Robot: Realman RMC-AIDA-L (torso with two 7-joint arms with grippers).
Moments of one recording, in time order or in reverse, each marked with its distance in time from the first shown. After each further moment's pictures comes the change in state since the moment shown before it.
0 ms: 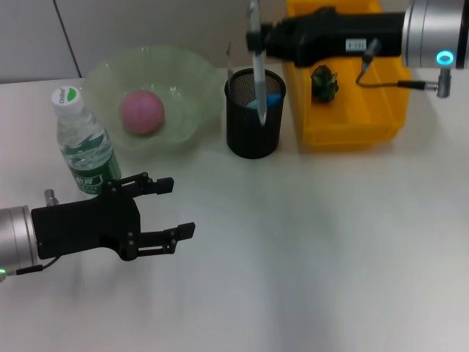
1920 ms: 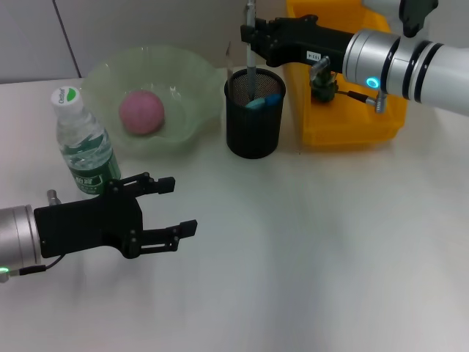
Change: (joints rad) left arm -0.002 -0.006 0.000 -0.001 -0.003 -0.011 -0.034; right arm 0.157 0.006 -0.017 0.574 0.357 0.444 -0.598
